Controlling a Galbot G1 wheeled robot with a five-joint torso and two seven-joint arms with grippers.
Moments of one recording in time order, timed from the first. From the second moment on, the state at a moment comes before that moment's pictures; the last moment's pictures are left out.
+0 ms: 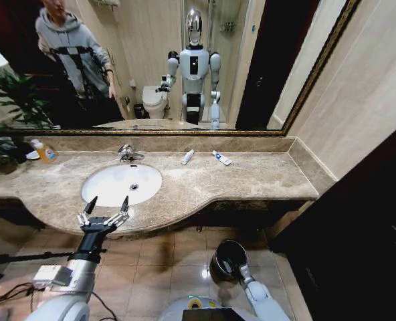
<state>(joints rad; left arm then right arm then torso) 1.84 -1.36 -0.82 -2.47 -0.37 0.04 0.05 -1.09 1.45 0.49 0.70 -0.16 0.06 -0.17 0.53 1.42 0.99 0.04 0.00</state>
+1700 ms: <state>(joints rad) 1.84 -1.36 -0.82 -2.47 -0.37 0.04 0.05 -1.10 1.40 0.49 0.74 -0.08 0.00 -0.14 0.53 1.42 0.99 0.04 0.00</state>
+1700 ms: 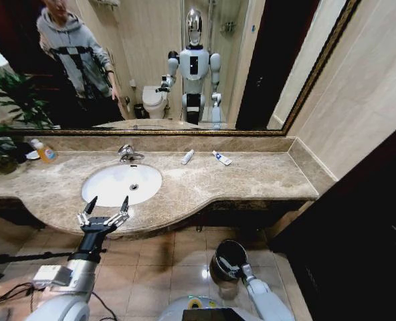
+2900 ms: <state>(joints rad) 1.84 -1.36 -0.82 -2.47 -0.37 0.04 0.05 -1.47 1.30 0.67 2.11 0.29 -0.09 -0.17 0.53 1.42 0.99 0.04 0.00</state>
